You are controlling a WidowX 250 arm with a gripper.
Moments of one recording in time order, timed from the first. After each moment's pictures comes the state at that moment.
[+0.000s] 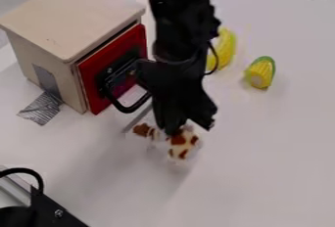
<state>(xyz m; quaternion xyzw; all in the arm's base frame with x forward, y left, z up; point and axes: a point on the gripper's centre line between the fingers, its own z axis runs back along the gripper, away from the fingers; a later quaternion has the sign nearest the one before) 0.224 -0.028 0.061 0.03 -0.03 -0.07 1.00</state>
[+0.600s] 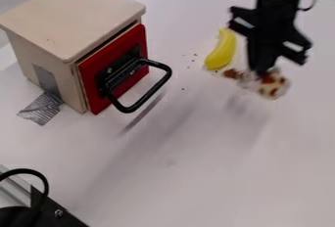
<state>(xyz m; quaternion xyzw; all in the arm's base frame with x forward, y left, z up) 0.352 -0.087 0.077 0.01 -0.07 -0.12 0.99</state>
